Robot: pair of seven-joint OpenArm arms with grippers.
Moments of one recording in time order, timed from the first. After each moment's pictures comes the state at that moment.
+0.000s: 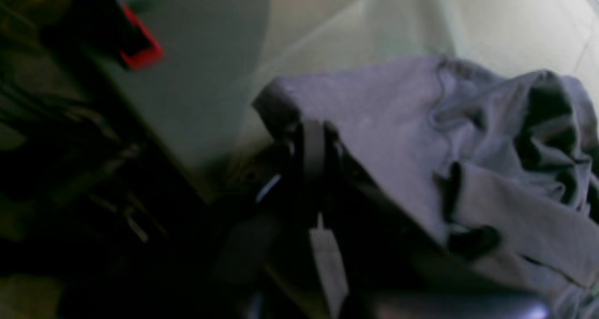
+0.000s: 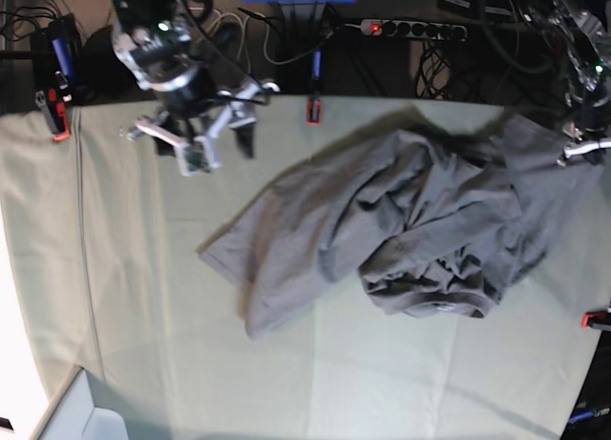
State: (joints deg) left arm 15.0 -2.0 -44.0 92.1 -25.2 0.1 25.5; right arm -27.1 9.1 -16.0 112.1 0.1 -0.1 -31.9
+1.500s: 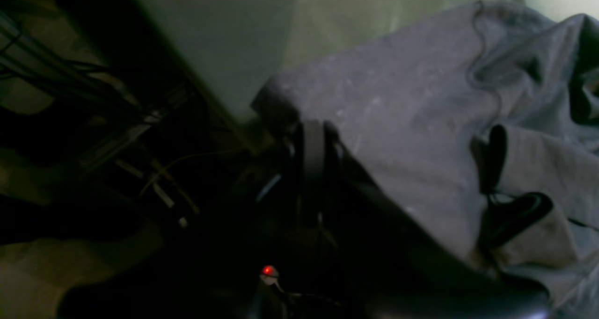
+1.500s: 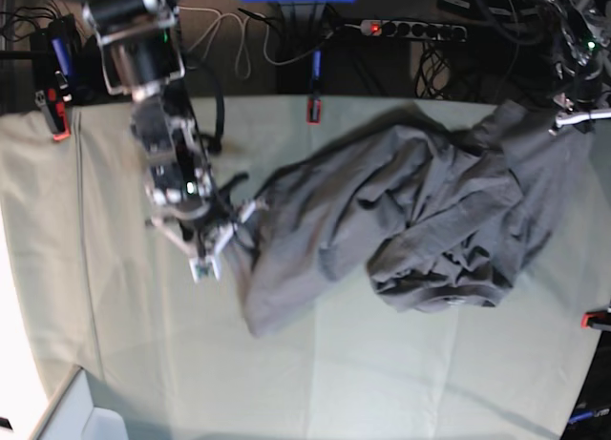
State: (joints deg) left arm 20.3 -1.5 -44.2 91.0 -26.0 -0.1 25.2; right arm 4.5 2.4 -8.7 69.1 0.1 0.1 -31.0
